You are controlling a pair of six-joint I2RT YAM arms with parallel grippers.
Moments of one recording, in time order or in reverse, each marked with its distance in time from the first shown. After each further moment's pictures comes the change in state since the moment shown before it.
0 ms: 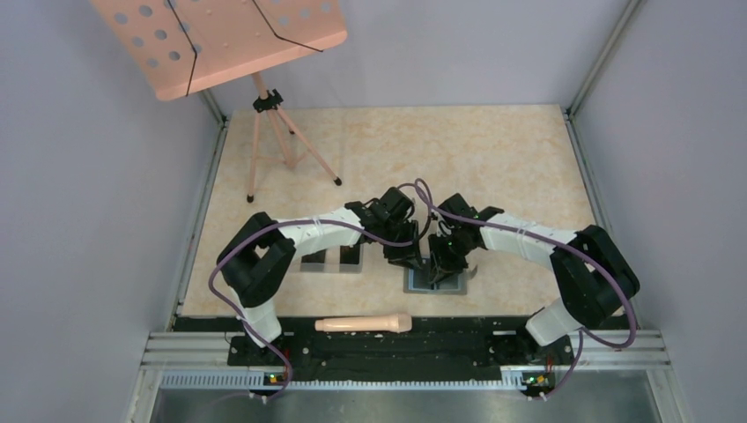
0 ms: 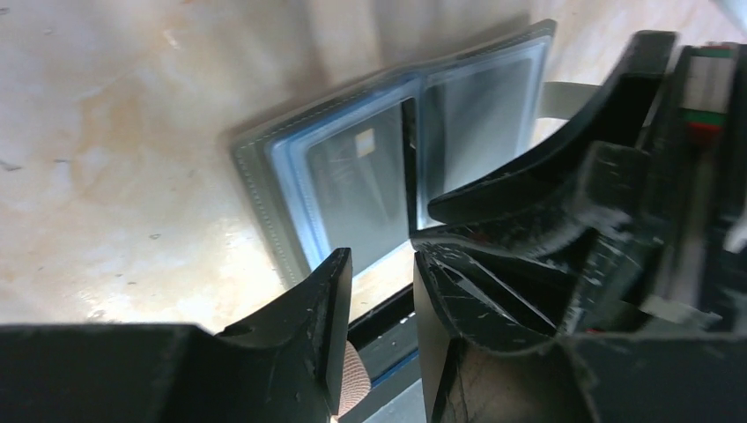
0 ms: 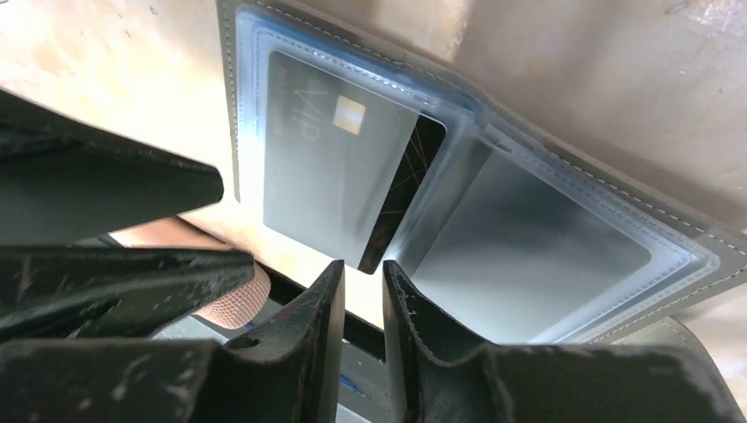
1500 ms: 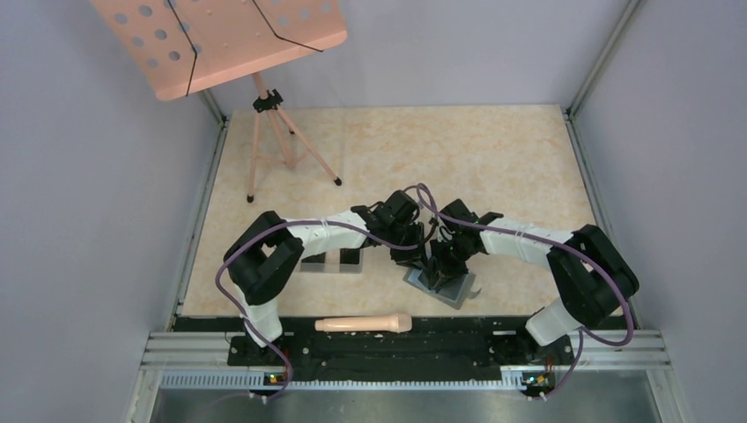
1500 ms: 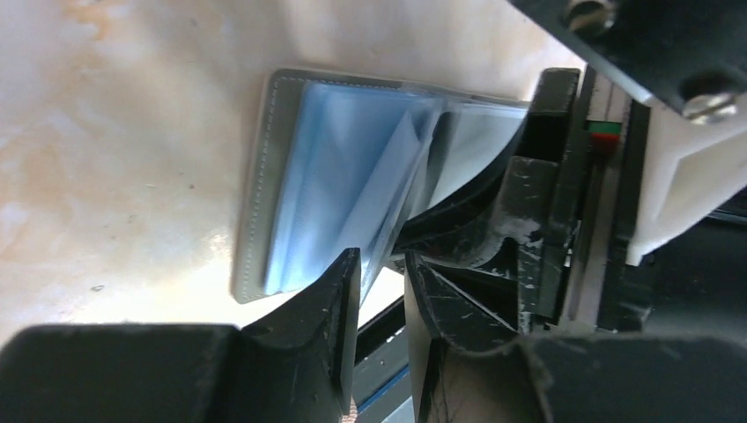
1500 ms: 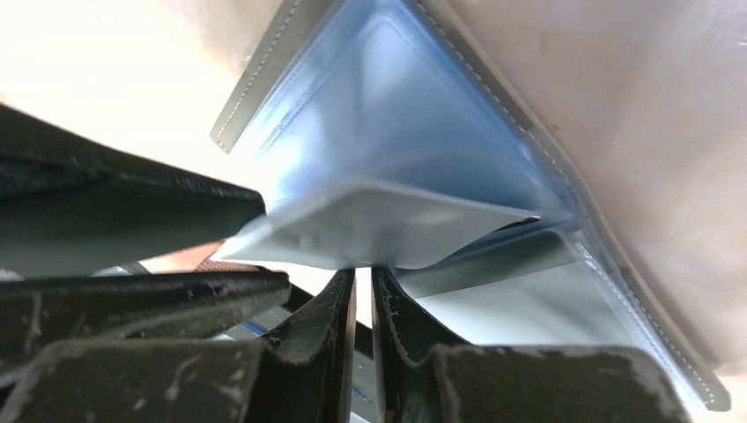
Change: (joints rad) left arm -0.024 0.042 -0.005 0.101 0.025 -0.011; right arm 0.000 0.007 -0.063 0.048 -0.024 0.015
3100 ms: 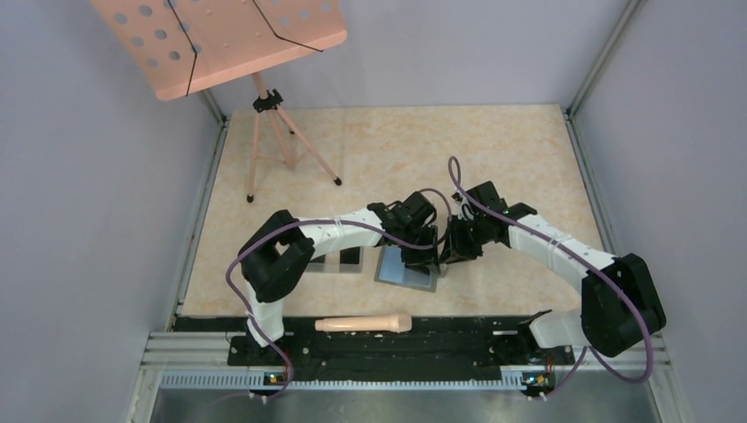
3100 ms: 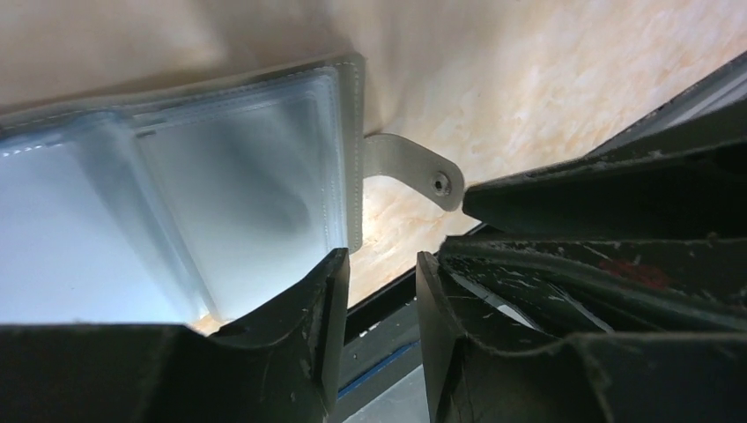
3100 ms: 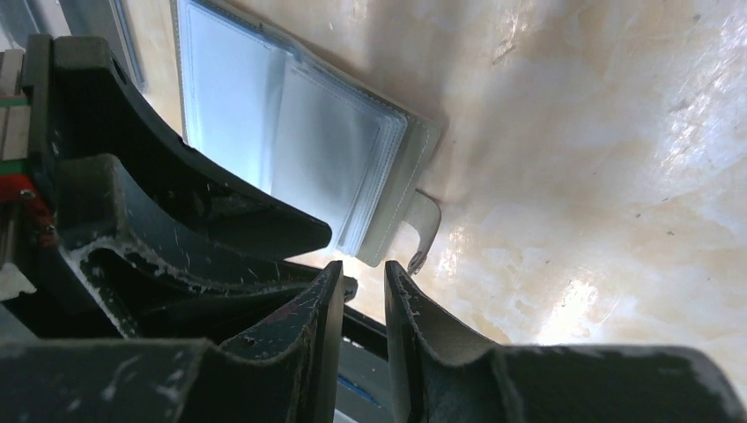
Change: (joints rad) left arm -0.065 0.073 0.148 -0.148 -0.035 -0.051; right arm -0.161 -0.192 0.038 -0.055 0.023 0.010
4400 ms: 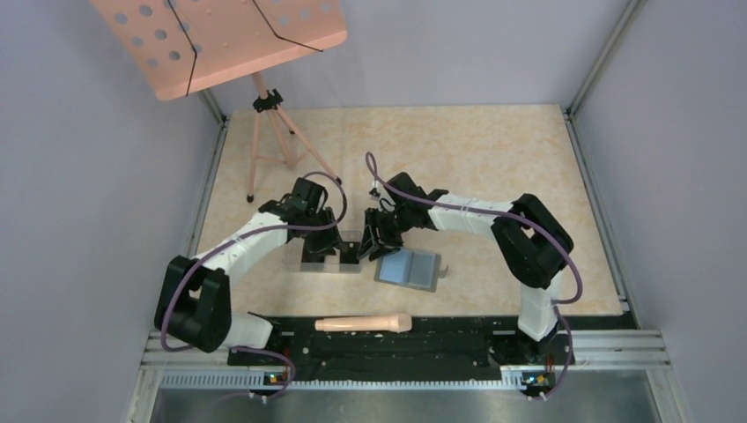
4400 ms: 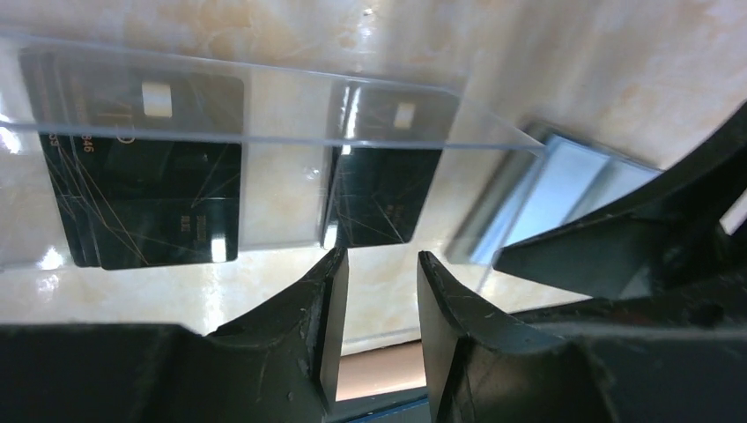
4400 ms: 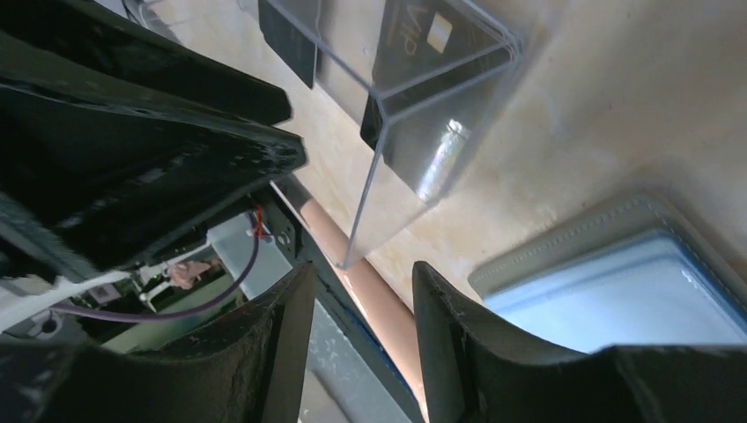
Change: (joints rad) left arm 0.559 -0.559 -0.439 -0.166 -0.116 0.180; right arm 0.323 0.545 0.410 0.306 -0.270 0.246
